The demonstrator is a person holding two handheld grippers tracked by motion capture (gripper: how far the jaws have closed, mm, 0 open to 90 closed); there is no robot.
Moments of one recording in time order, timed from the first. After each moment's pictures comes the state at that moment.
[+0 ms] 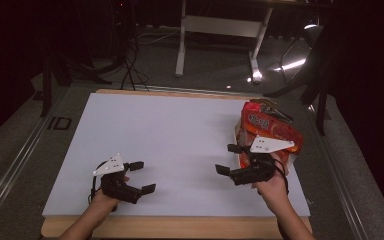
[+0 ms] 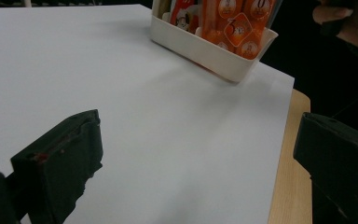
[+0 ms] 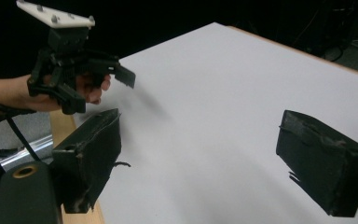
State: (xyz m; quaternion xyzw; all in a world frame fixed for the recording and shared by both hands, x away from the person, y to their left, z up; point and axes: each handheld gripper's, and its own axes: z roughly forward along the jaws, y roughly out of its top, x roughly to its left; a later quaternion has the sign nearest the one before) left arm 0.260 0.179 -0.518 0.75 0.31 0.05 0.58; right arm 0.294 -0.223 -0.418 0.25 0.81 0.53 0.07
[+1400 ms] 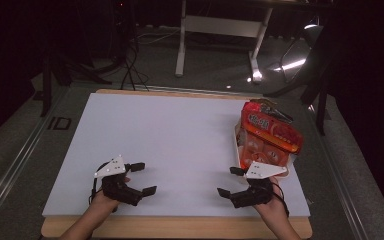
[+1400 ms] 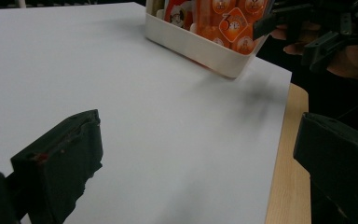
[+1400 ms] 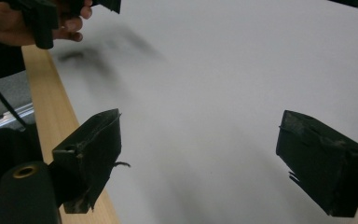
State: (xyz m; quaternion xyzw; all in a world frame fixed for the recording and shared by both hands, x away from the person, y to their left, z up) left arm 0.257 0.176 -0.519 0.76 0.29 0.05 0.58; right arm 0.265 -0.238 -0.477 0.26 0.84 0.48 0.09
